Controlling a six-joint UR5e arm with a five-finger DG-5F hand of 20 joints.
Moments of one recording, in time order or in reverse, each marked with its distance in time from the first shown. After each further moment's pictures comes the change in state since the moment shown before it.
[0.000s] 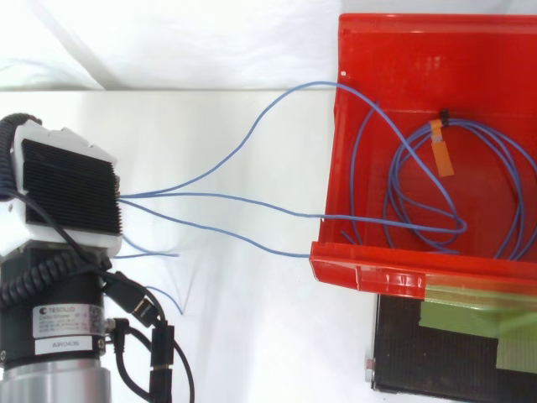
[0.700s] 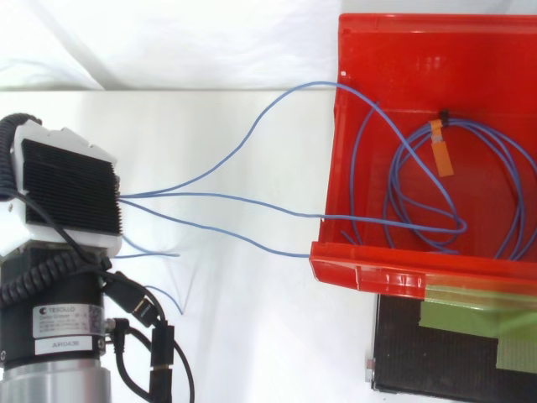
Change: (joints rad) arm 0.000 0.000 0.000 0.000 0.000 0.000
